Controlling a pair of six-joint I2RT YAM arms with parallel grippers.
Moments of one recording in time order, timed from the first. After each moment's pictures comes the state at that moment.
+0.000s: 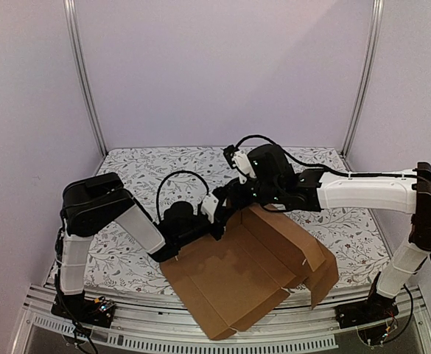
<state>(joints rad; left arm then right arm) -0.92 2.16 0.84 1.23 -0.03 0.03 0.95 1.69 1.23 -0.08 0.09 0.28</state>
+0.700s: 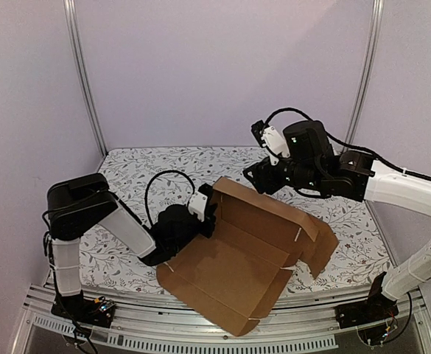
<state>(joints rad) -0.97 2.04 0.75 1.15 -0.39 0.01 0.95 1.42 1.25 -0.33 0.26 0.15</state>
